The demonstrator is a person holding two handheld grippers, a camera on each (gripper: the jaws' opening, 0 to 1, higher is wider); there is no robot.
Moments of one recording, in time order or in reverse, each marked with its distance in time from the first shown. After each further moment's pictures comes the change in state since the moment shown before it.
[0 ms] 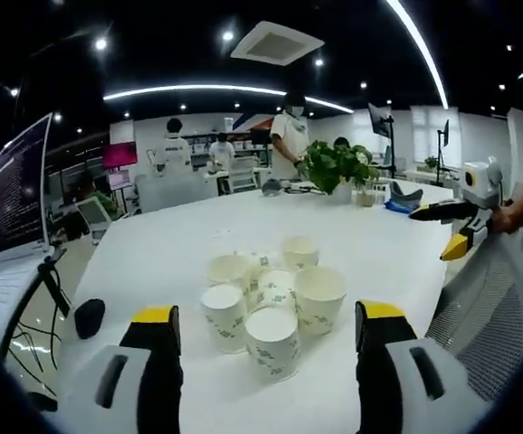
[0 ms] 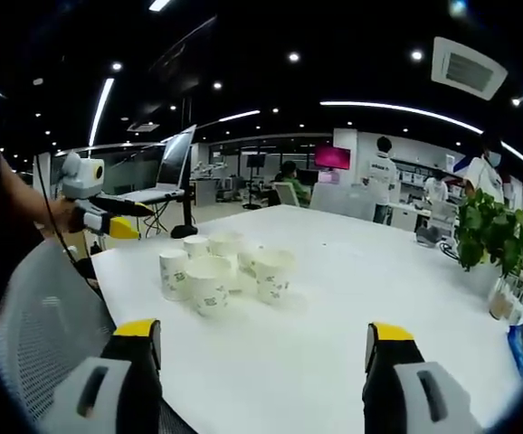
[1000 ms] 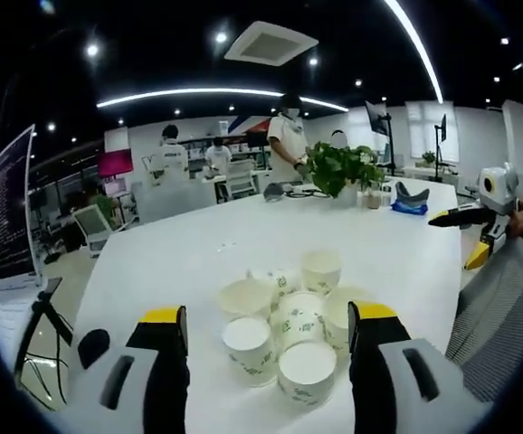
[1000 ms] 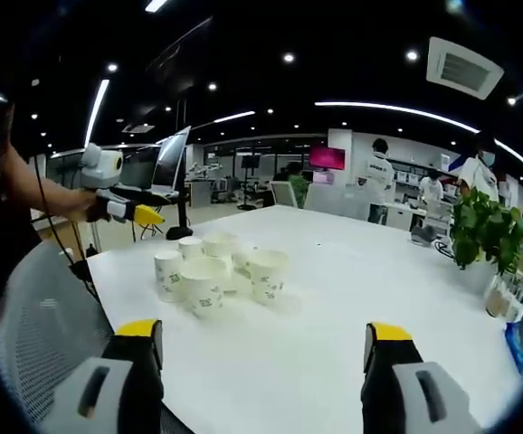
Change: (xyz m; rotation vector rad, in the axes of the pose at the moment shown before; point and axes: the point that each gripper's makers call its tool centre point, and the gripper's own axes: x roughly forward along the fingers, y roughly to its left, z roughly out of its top) left arm 0.037 0.026 0.021 0.063 -0.012 -0.017; right arm -0.001 -0.006 0.000 0.010 -0.004 -0.024
